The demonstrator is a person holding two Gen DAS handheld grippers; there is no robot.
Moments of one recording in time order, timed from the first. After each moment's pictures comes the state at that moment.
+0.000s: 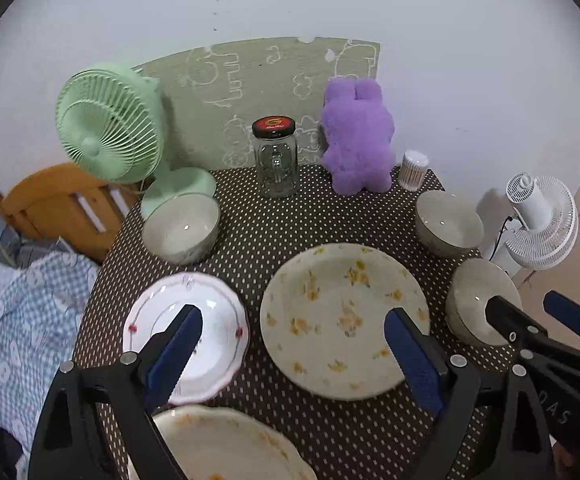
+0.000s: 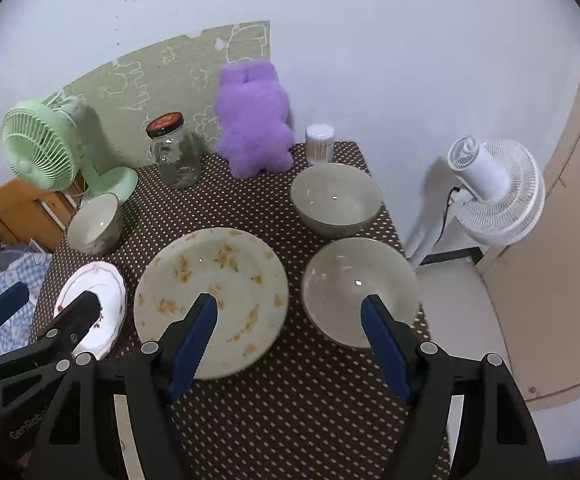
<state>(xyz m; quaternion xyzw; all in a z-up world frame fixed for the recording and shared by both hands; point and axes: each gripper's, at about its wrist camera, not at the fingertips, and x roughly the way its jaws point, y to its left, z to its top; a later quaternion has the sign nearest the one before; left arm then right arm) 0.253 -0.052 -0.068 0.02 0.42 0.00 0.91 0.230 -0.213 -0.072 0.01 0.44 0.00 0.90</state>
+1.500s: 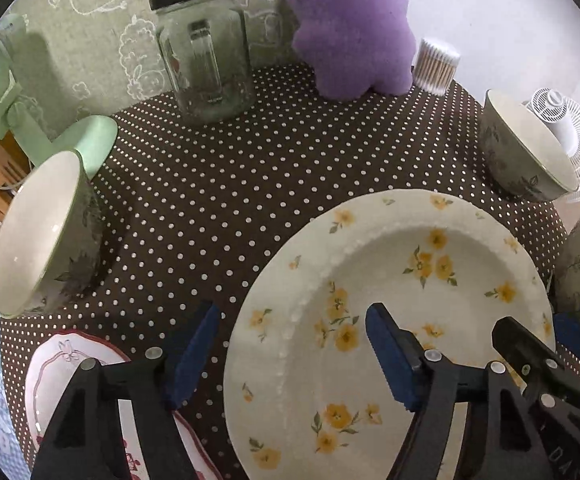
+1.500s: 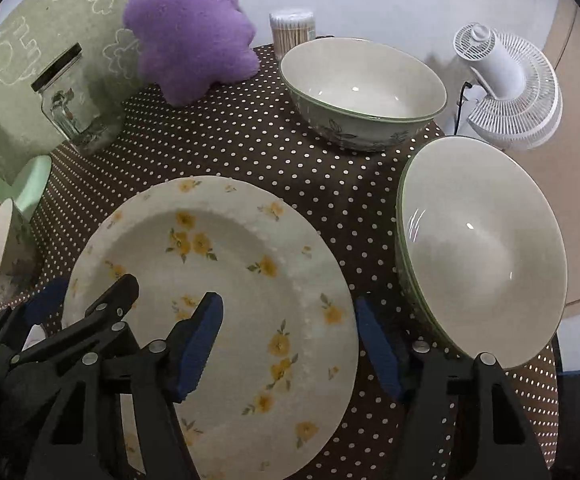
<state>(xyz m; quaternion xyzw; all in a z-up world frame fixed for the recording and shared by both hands) 0.397 -0.050 -0.223 0.07 0.53 -0.09 0.84 0.327 -0.182 -0.213 0.09 0.54 -0.11 0.83</state>
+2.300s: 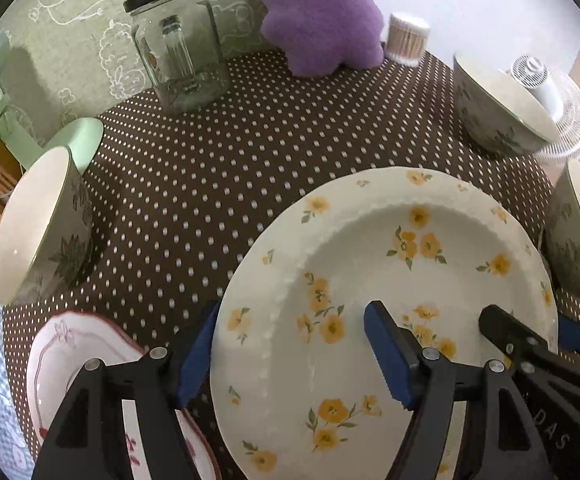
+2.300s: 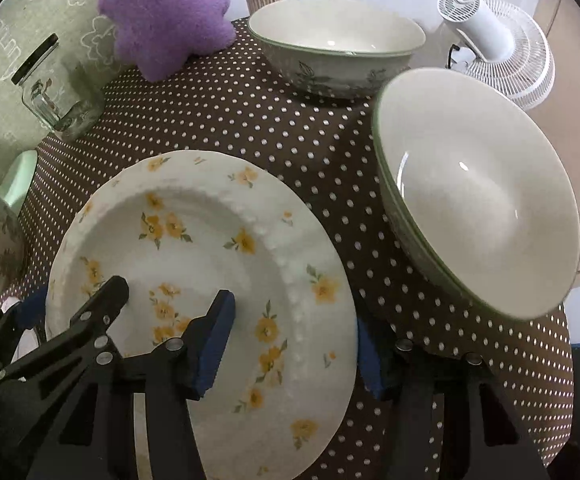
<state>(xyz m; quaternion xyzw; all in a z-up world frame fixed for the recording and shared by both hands) 0.373 -0.057 -0.226 0.10 0.54 -0.12 0.82 0.310 -0.192 -0.233 0.13 0.57 -0.12 0.80</state>
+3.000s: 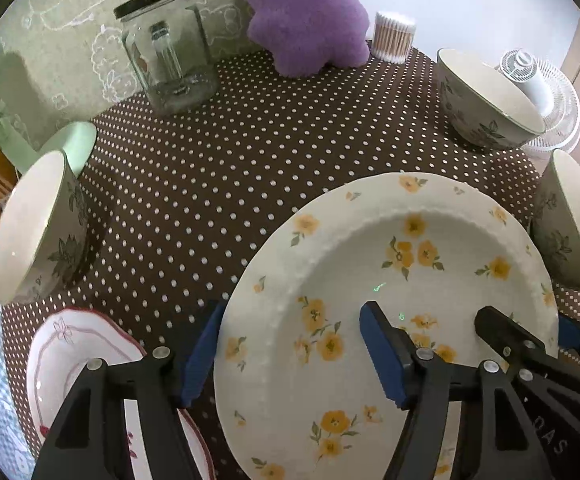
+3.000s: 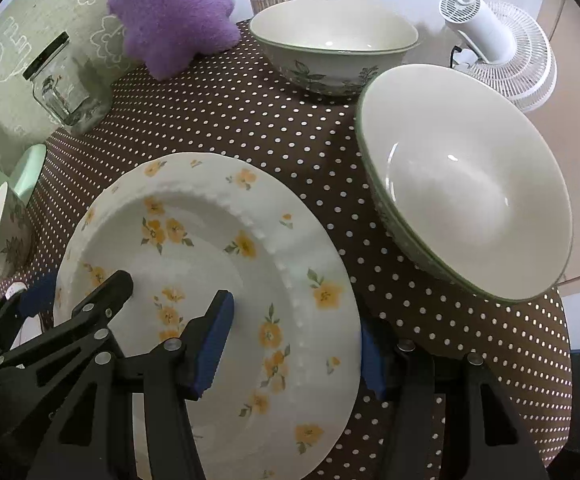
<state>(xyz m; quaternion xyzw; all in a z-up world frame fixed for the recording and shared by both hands) 0.367 -0.059 -0.220 0.10 0.55 -0.13 0.82 0.298 -0.194 -0.228 0.13 0.56 -0.10 0.81</state>
